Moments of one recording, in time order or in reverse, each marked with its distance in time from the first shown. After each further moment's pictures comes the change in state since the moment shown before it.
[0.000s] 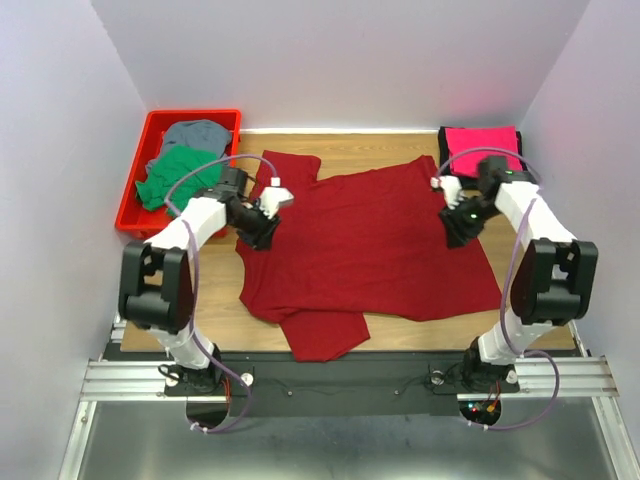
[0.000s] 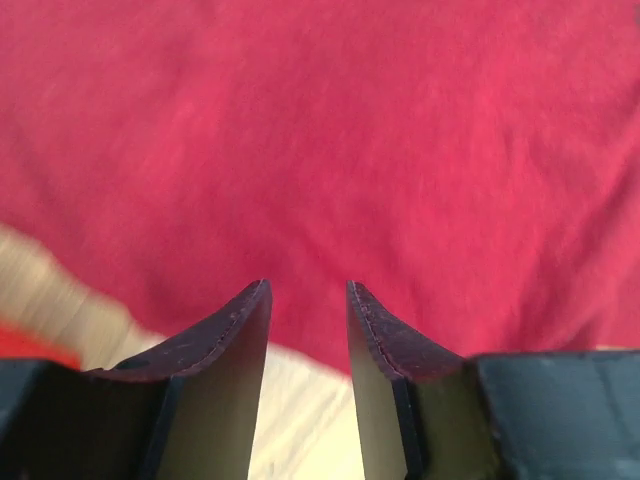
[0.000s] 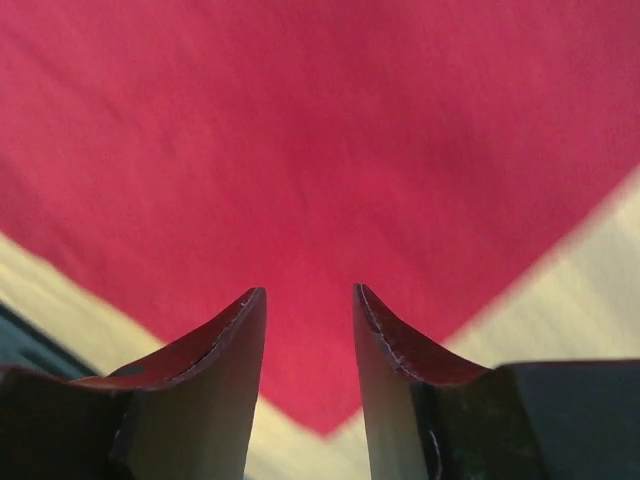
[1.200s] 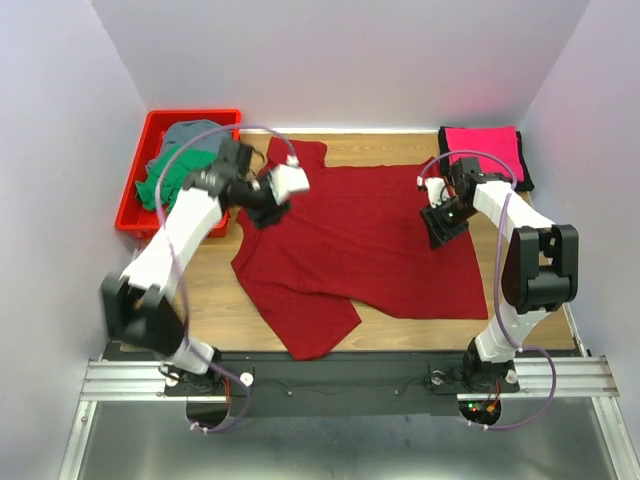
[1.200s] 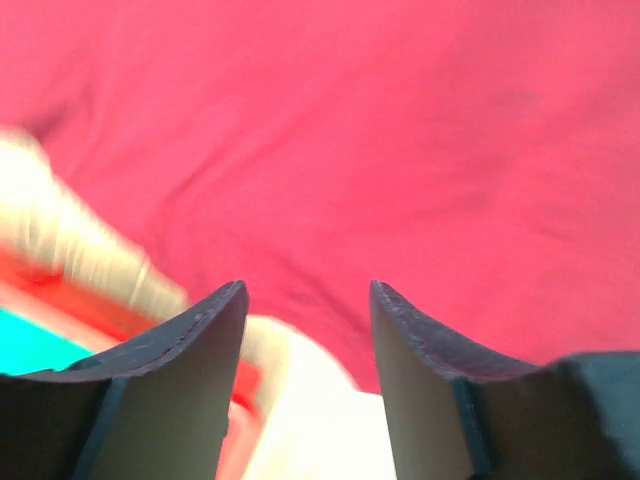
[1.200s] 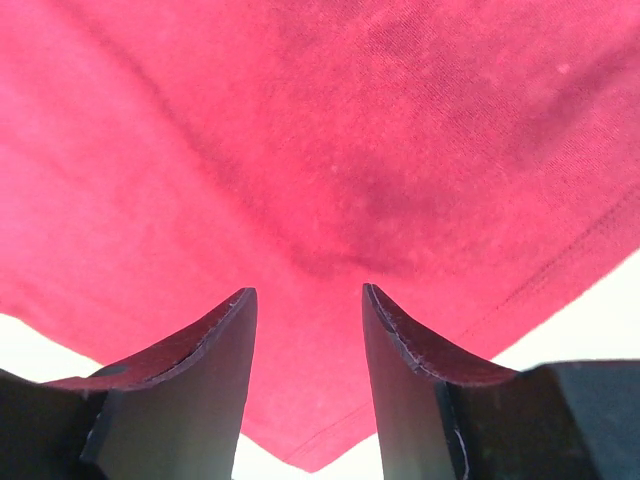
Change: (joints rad) left arm -0.098 -0.053 0.289 -0.142 -0.018 0.204; right arm 0.157 0.110 -0.015 0.163 0.116 0.322
